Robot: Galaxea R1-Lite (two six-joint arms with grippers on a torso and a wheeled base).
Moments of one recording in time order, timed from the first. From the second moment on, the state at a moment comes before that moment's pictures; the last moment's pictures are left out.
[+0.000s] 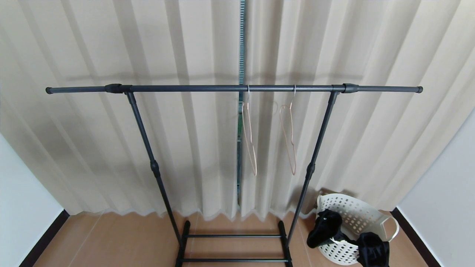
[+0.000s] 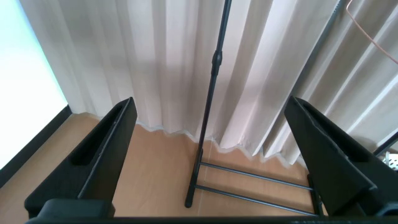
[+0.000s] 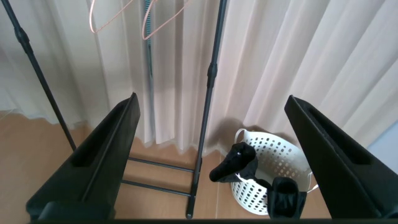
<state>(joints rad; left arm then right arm) 0.01 0.00 -0.02 0.04 0.21 -0.07 0.00 0.00 0.00 0.01 0.13 -0.04</state>
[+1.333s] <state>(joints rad) 0.01 0.00 -0.02 0.04 0.21 -0.07 0.00 0.00 0.00 0.01 0.12 -0.03</state>
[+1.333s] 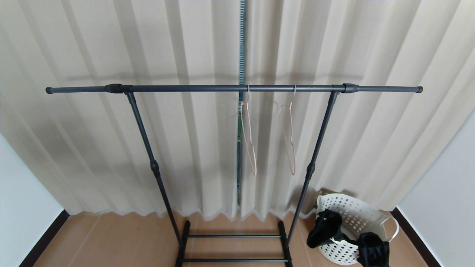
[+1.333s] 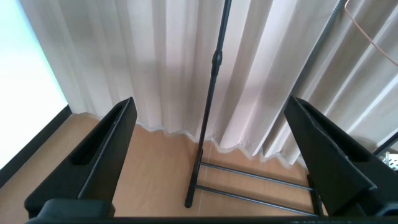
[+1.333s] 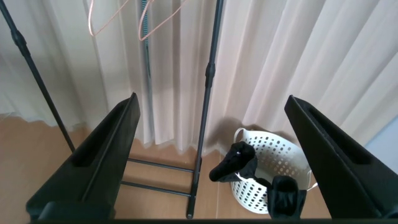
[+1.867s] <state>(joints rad) 0.01 0.00 -0.02 0.04 0.21 -0.07 0.00 0.00 0.00 0.01 0.12 -0.04</state>
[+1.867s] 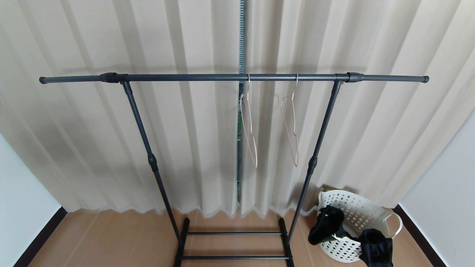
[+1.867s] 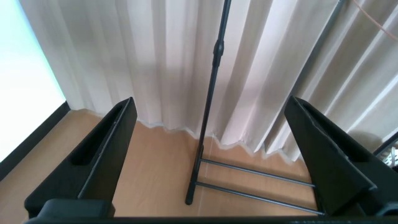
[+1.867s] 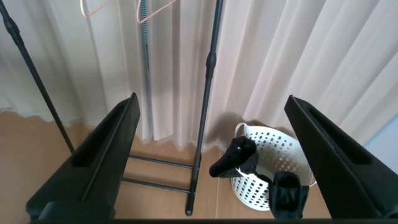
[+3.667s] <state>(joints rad) 0.00 0.00 -0.02 0.04 0.19 -0.07 0.00 0.00 0.00 0.01 0.12 -0.04</state>
